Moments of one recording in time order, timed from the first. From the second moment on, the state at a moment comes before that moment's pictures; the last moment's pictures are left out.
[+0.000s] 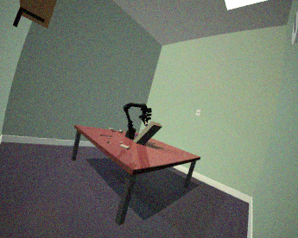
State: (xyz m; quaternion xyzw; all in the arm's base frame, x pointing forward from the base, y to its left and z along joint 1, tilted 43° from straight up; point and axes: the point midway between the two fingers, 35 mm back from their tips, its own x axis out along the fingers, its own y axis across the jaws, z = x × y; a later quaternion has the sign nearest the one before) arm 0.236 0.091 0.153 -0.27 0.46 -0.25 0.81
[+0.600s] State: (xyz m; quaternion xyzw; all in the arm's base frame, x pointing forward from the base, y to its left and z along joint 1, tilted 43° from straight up) arm 0.248 0.140 0.109 -0.27 0.46 -0.25 0.81
